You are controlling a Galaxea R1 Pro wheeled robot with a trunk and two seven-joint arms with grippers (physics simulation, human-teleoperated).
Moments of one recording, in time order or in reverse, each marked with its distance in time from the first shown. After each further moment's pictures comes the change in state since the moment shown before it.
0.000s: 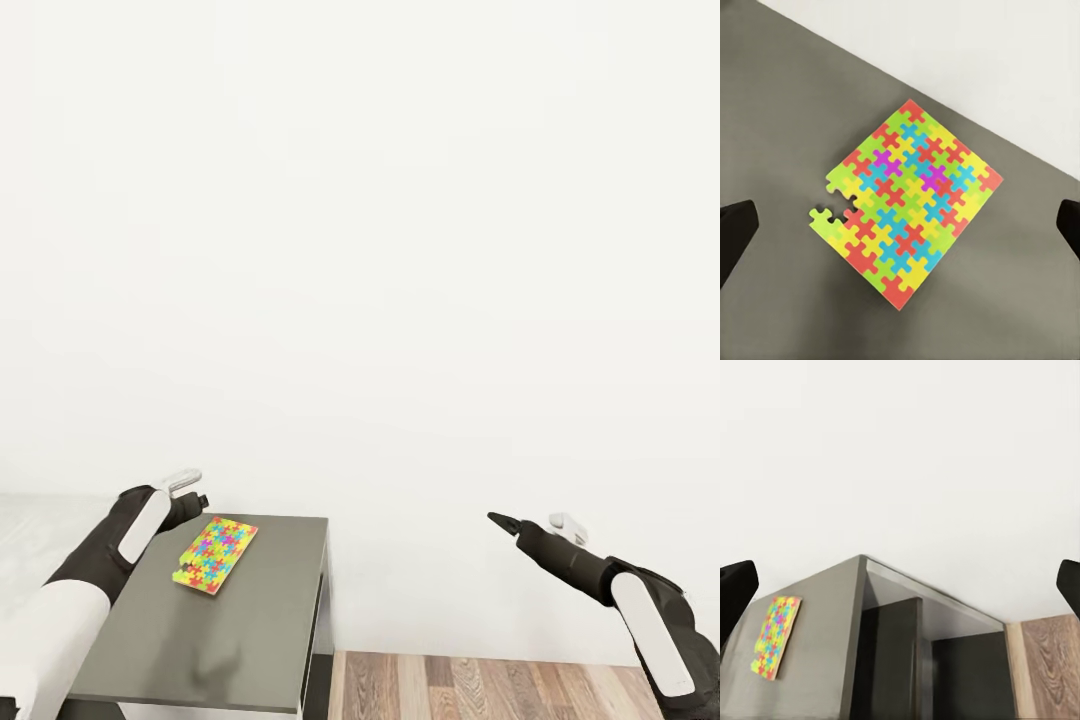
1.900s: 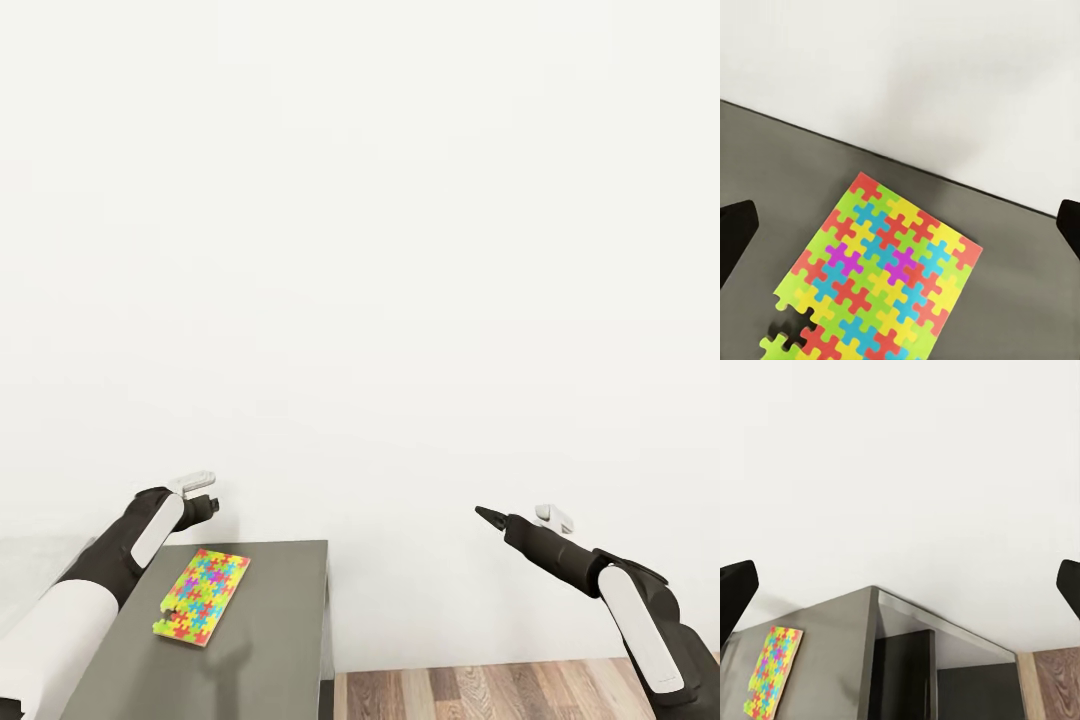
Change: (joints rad) left arm -0.001 -0.007 -0.096 0.001 -0.007 -0.002 -0.007; right arm -0.005 0.001 0.063 -0.039 0.001 -0.020 0.006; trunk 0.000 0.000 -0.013
